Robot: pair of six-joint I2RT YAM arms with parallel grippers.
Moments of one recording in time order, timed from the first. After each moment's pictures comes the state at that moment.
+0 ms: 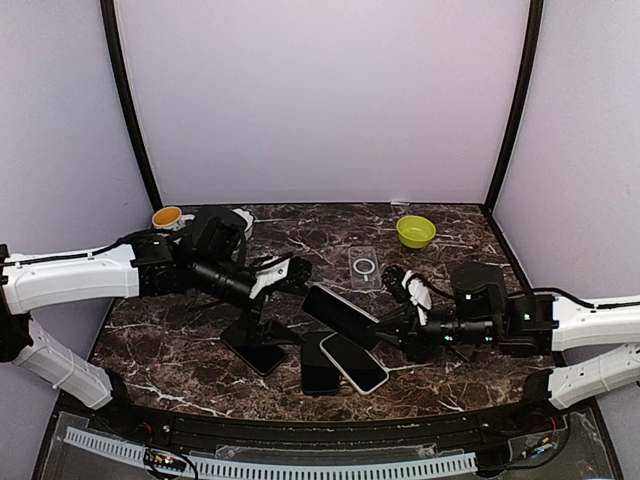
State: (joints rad) left arm -0.92 1.36 1.03 -0.37 0.59 0.49; right arm 1.11 1.03 0.58 0.00 -0.11 0.14
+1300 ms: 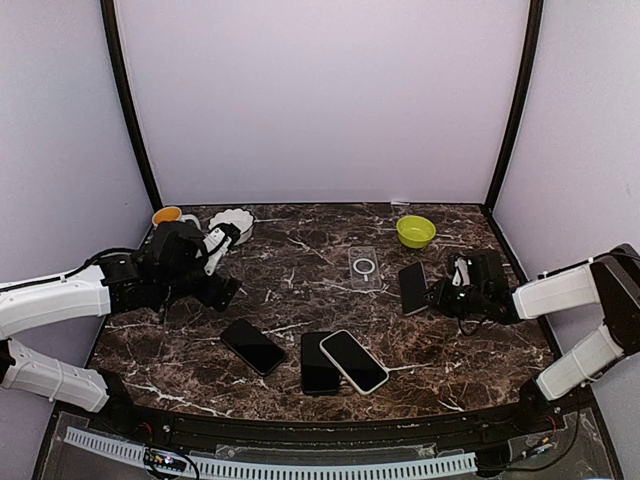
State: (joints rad) left arm -0.75 1.14 0.77 -0.31 -0.37 0.14; right arm 0.38 1.42 0.45 0.28 -0.26 0.70
